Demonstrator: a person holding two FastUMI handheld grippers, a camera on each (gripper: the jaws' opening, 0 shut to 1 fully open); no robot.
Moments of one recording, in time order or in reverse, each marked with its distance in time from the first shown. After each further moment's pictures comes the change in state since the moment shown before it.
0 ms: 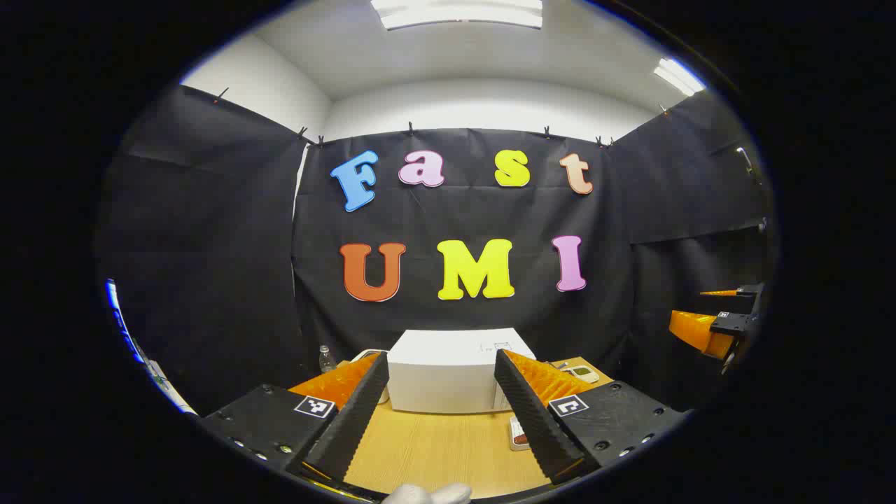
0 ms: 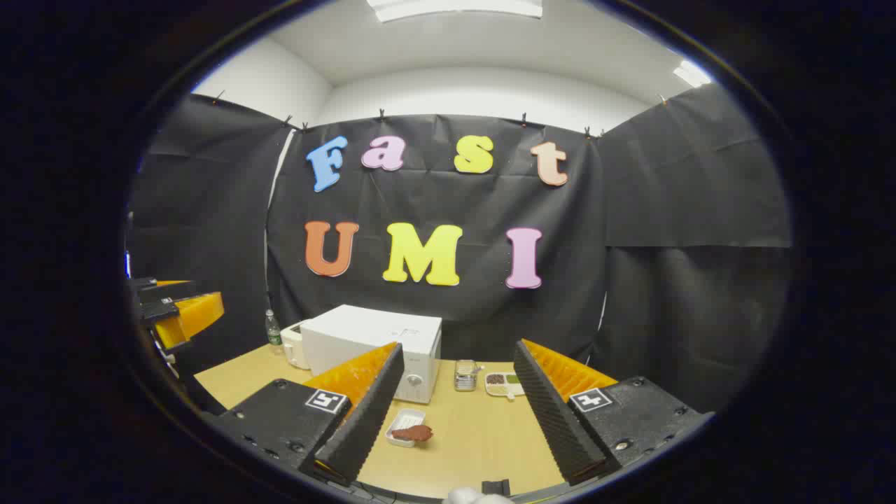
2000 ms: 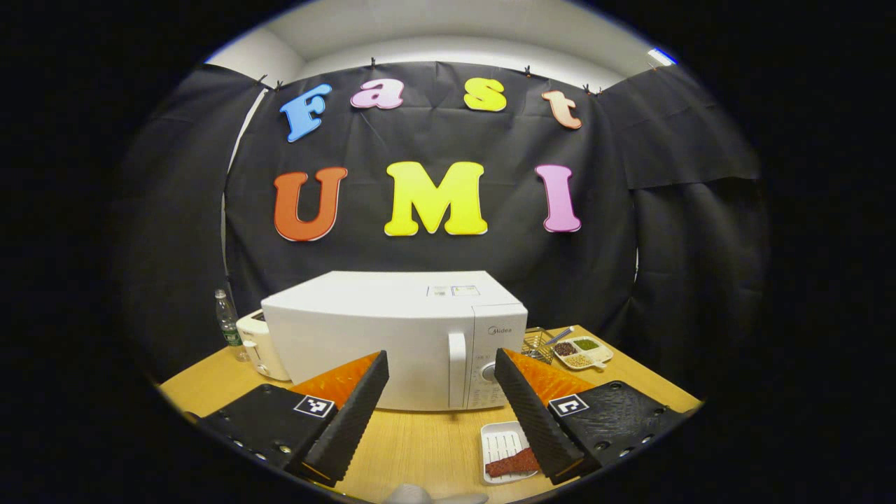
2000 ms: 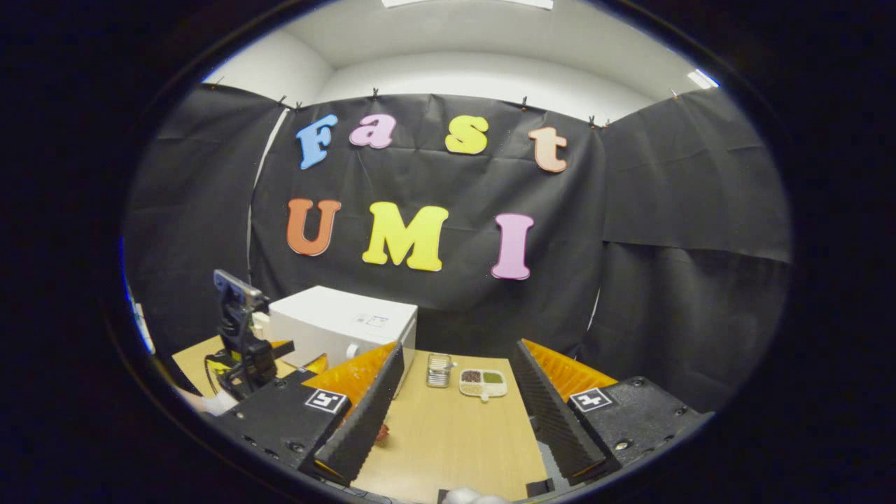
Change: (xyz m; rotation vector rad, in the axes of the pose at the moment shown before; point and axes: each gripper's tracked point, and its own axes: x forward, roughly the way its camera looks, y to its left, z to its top) left arm 0.236 -0.125 -0.227 -0.028 0.173 -0.098; right arm 0.072 -0.066 -0.013 -0.074 0.076 -0.014
